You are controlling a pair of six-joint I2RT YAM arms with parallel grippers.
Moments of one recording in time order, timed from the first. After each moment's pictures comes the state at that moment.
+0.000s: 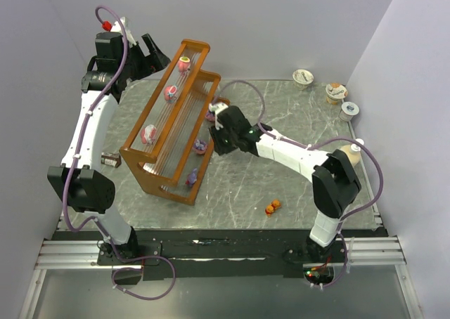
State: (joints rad) left arm -0.09 1.70 1.91 -0.54 0.22 -0.49; right arm 0.73 1.76 1.33 -0.40 0.02 0.18
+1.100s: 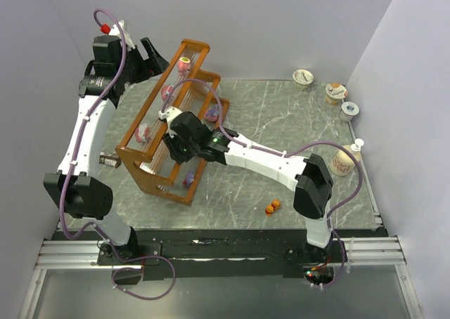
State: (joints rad) left arm -0.09 1.64 1.85 -0.54 0.22 -0.47; right arm 1.03 1.92 1.78 -0.54 0.07 0.21
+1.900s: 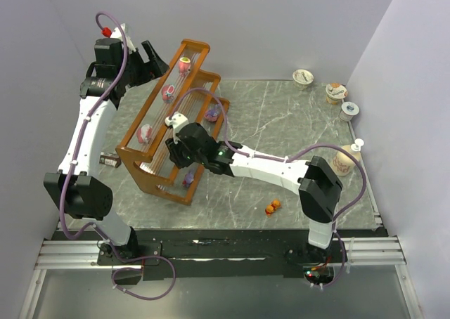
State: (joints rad) left arm -0.09 1.63 1.82 -0.54 0.21 -0.47; right arm 1.05 1.84 1.52 -0.21 0.10 0.23
